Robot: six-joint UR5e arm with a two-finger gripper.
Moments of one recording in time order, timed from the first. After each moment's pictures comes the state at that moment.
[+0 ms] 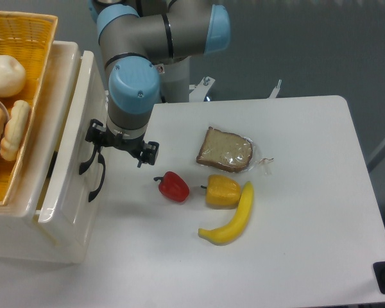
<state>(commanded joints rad) 2.22 -1.79 -1.63 -1.42 1.36 0.52</state>
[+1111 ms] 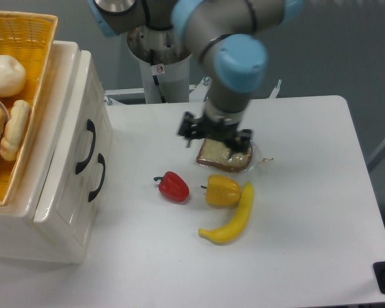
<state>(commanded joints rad) 2.69 -1.77 -1.59 -1.42 1.48 0.94</state>
